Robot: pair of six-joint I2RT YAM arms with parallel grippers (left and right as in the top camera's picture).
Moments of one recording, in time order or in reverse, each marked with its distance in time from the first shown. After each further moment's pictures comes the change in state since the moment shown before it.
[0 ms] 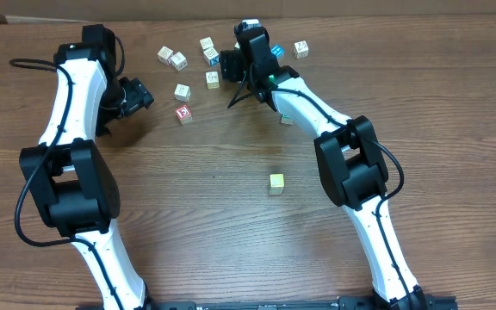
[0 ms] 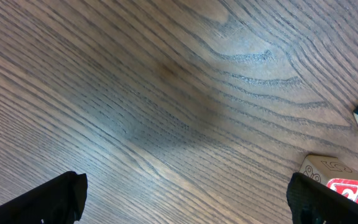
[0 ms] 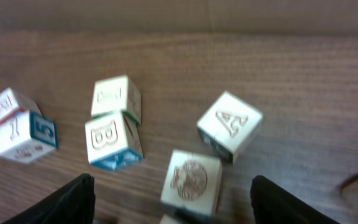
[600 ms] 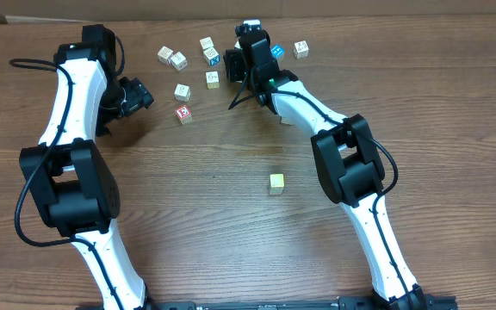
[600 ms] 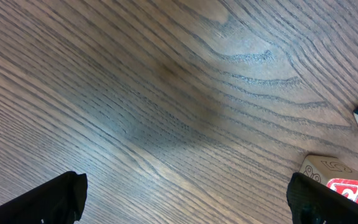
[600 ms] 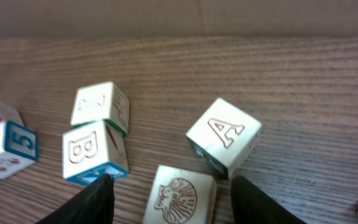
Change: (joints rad) left arm 0.000 0.000 0.000 0.000 0.000 0.000; right arm -0.007 0.054 0.000 0.087 0.006 0.000
